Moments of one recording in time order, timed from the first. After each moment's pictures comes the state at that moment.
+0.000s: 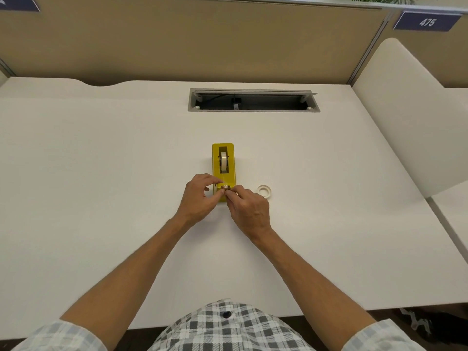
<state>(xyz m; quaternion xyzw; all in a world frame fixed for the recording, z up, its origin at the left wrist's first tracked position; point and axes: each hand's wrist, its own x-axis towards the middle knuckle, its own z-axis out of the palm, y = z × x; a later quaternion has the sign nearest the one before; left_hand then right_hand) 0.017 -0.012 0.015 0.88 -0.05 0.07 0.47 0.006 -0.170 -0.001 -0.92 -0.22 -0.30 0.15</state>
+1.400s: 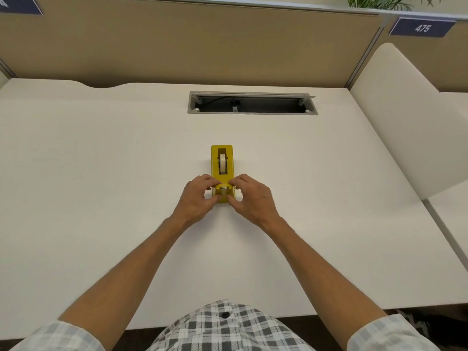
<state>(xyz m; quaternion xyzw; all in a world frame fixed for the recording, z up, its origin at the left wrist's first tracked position) 0.018 -0.005 0.018 0.90 -0.09 0.05 0.42 0.024 -0.186 0.026 -0.94 -0.20 -0.08 0.26</state>
